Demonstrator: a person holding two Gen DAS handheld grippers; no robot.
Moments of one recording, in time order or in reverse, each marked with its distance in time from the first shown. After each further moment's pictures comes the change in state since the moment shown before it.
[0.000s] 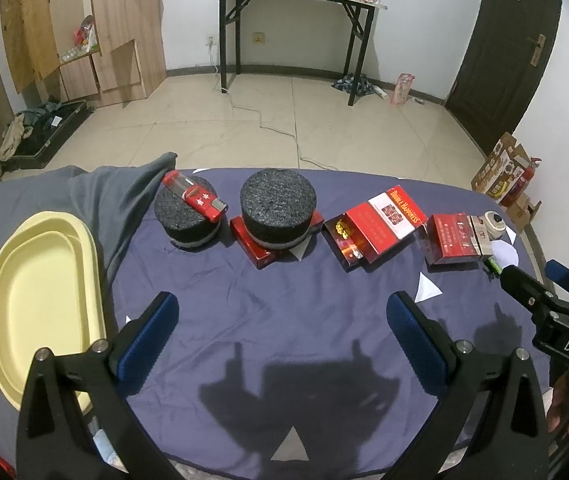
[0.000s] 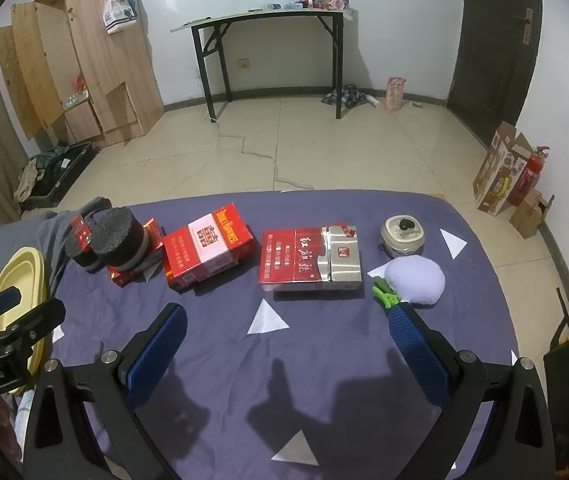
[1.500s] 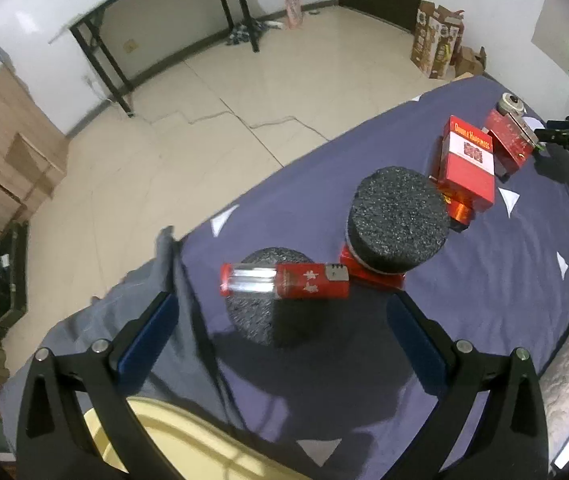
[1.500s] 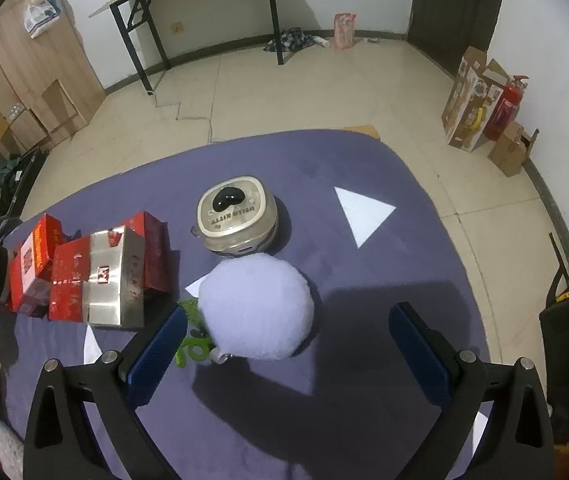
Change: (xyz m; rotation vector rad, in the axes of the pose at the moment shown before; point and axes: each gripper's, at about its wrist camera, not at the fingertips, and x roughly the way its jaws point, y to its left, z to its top) left arm 0.089 0.078 0.092 0.605 0.185 -0.111; right arm 0.114 -0.162 0.024 0.164 0.187 -0.055
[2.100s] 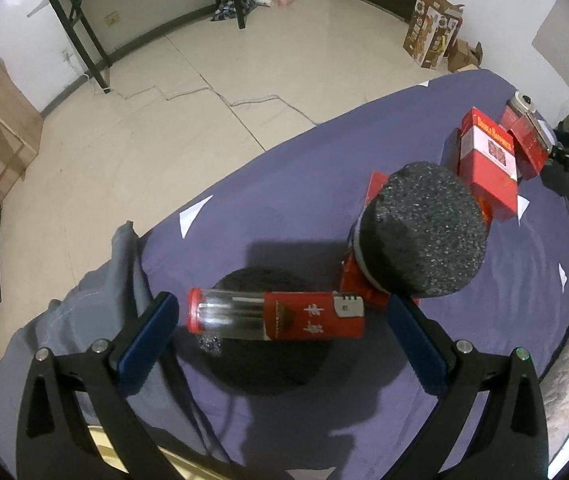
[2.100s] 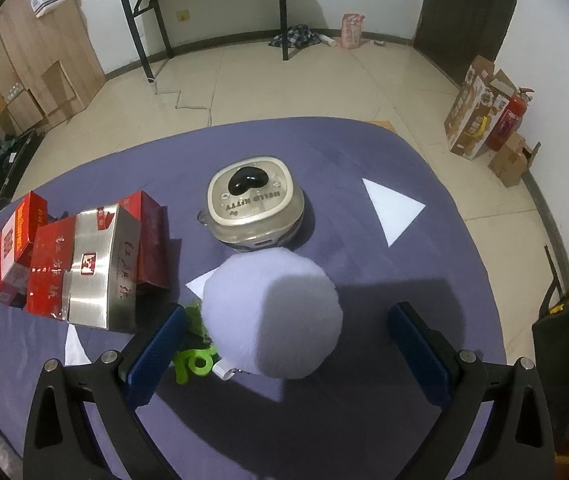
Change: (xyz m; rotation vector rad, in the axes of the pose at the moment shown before) left arm 0.046 0.007 0.013 -0.029 0.072 -0.094; right arm 0.028 0.037 0.001 -0.058 0.002 -0.044
